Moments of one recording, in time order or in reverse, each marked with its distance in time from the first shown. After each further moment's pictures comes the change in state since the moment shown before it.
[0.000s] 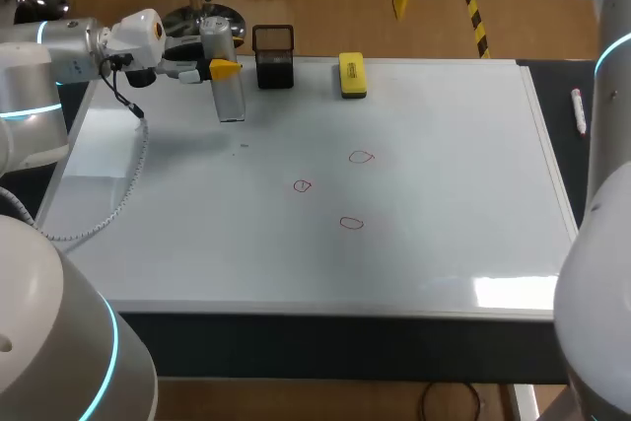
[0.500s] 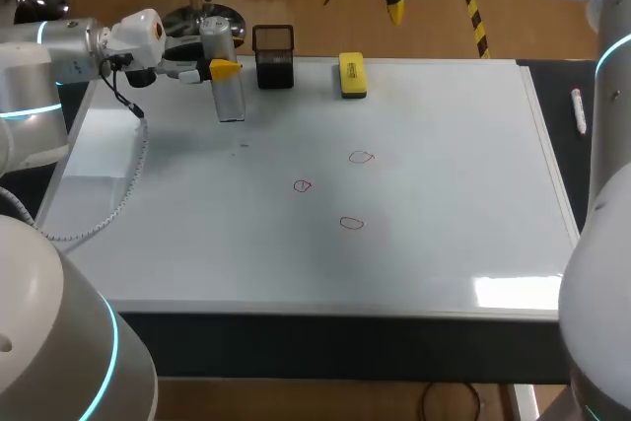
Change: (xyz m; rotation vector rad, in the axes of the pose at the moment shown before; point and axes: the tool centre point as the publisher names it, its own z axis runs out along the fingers) left arm 0.000 0.000 0.000 0.000 0.000 0.000; right arm 0.001 0.001 0.022 0.120 0.095 -0.026
